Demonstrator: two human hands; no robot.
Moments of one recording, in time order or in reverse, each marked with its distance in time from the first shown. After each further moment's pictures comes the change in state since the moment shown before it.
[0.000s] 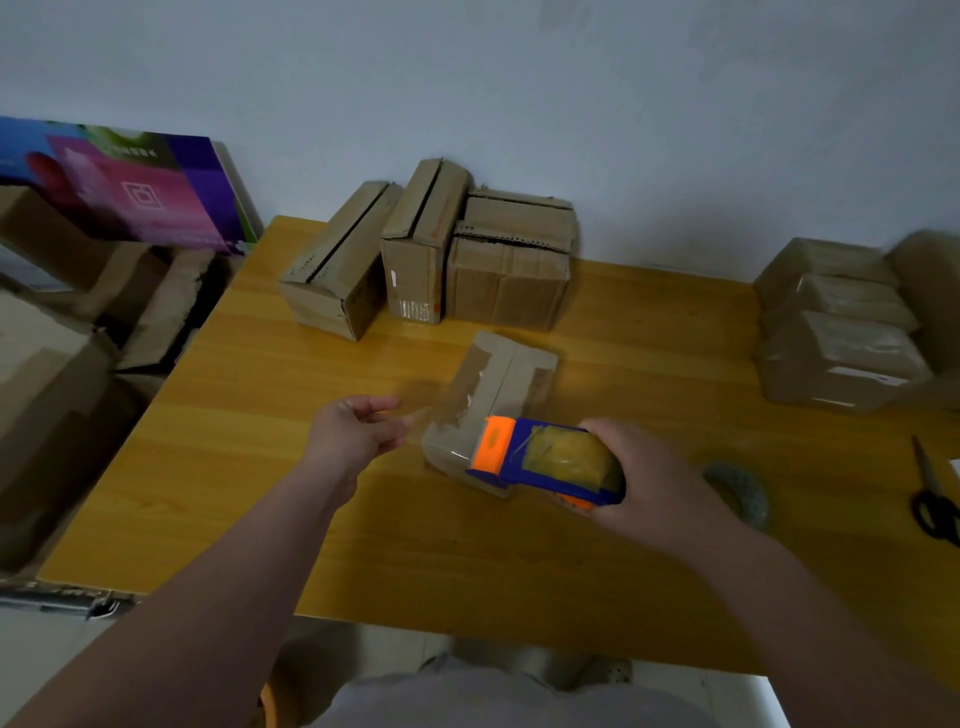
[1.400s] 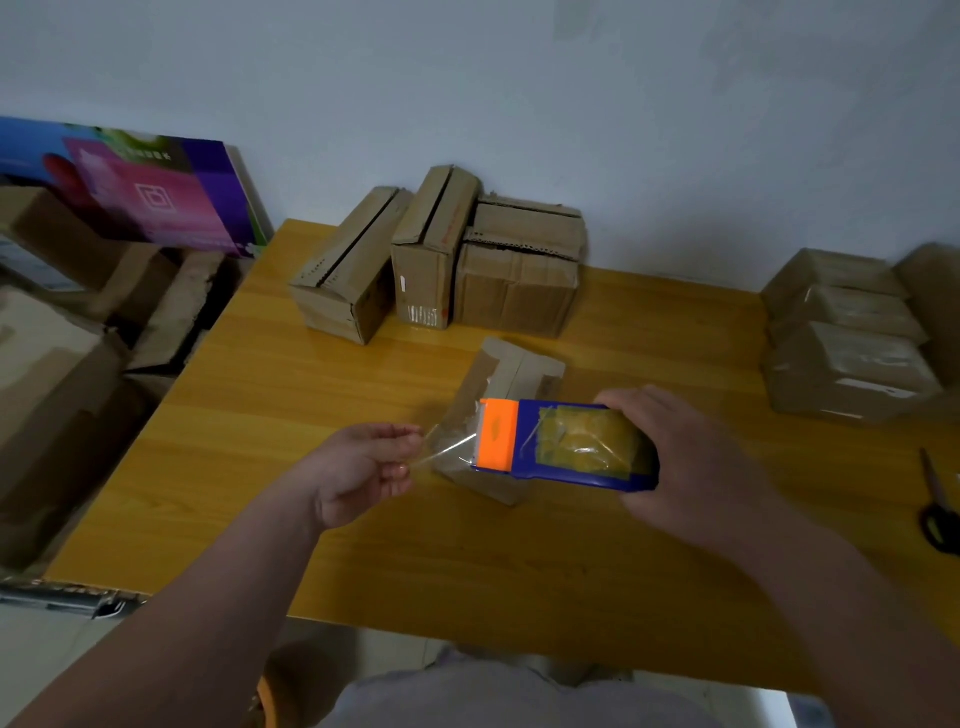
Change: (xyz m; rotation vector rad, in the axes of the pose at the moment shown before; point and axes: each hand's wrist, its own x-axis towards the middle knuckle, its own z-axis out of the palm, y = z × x) left_hand -0.020 0.007 -0.011 -0.178 -0.331 -0.268; right_hand -0.007 -0.029 -0.043 -0.159 0.082 -0.138
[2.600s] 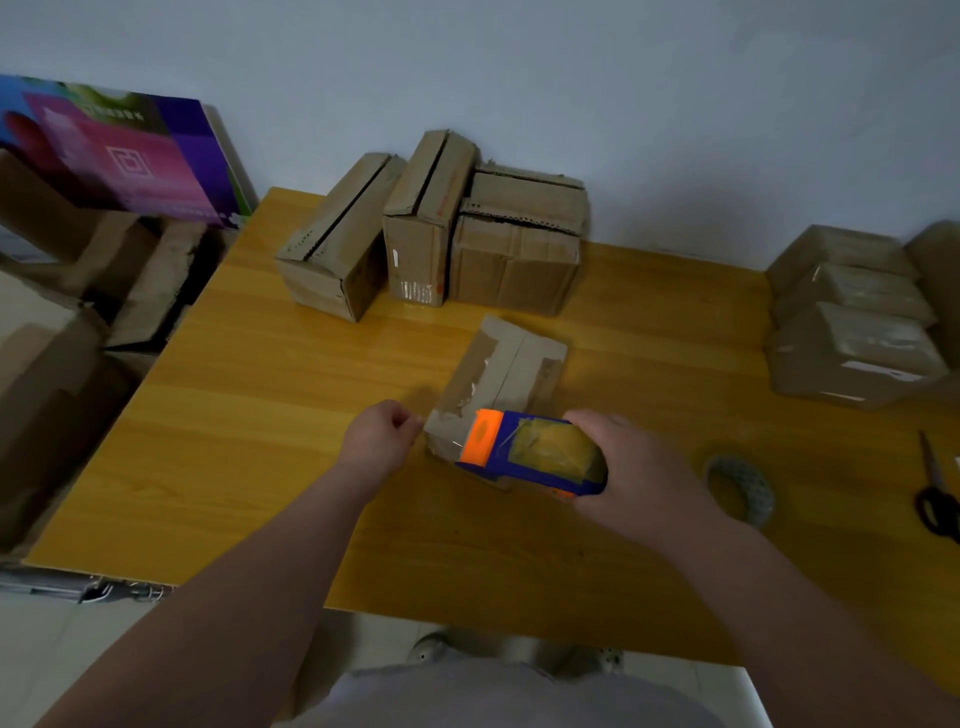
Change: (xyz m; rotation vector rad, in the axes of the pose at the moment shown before) left_hand 0.048 -0.025 0.010 0.914 0.407 0.252; right_hand 0.015 0.009 0.055 0.024 -0.156 0.165
